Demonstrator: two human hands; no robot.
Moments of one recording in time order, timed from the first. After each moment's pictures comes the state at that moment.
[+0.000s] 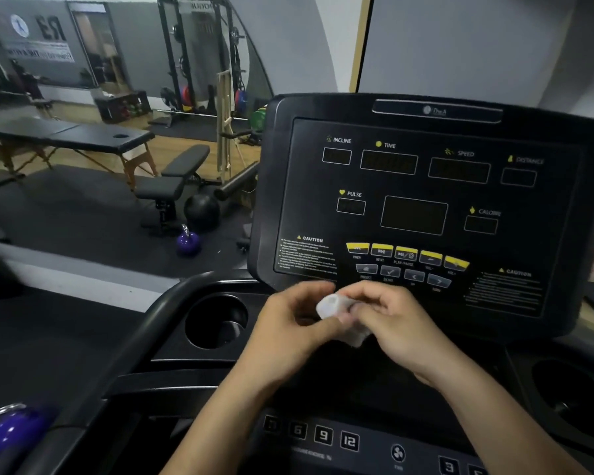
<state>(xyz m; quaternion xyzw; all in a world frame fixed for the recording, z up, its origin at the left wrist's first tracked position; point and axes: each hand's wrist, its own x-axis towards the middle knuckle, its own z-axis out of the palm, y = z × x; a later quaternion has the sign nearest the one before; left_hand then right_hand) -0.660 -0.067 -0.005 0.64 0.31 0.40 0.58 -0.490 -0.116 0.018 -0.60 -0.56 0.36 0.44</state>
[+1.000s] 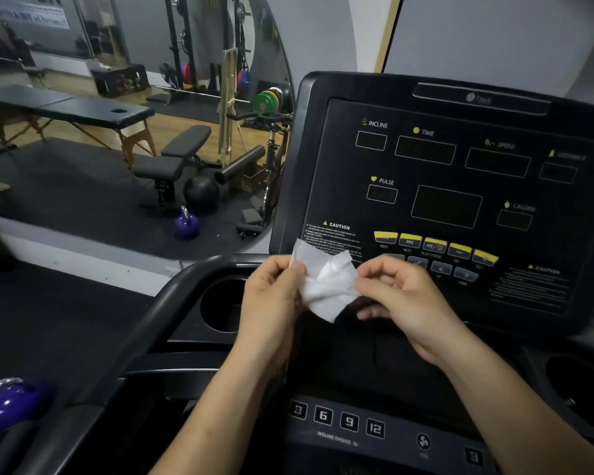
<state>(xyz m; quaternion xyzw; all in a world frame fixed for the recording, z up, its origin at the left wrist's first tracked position) -0.679 -0.042 -0.010 0.41 0.33 0.52 0.67 -0.516 -0.095 0.019 -0.58 -0.46 0.42 0.53</state>
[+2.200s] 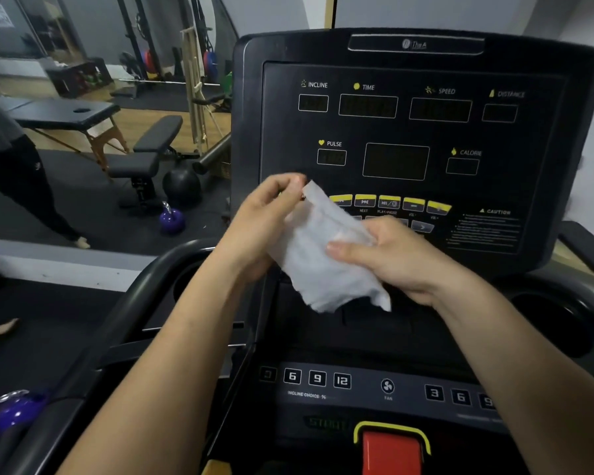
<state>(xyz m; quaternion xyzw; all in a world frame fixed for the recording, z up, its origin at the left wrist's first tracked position) -0.647 -0.015 0.037 0.58 0.32 0.39 0.65 -0.483 -0.118 0.047 -0.58 -0.52 0.45 0.42</state>
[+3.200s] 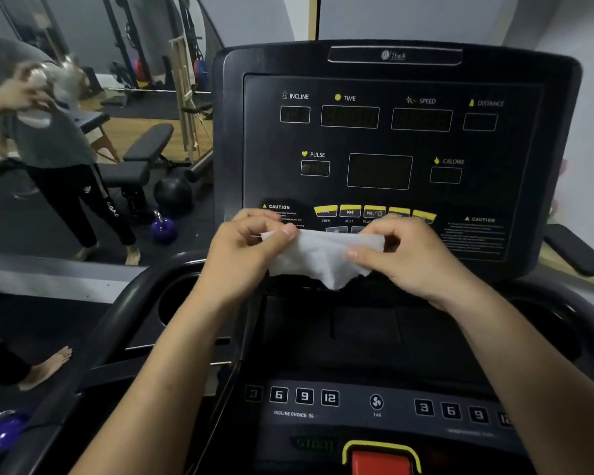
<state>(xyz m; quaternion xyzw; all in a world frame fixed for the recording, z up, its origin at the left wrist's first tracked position) -0.654 -0.023 0.020 0.68 0.34 0.44 0.48 -0.447 -0.122 0.039 -0.68 -0.58 0.19 0.41</state>
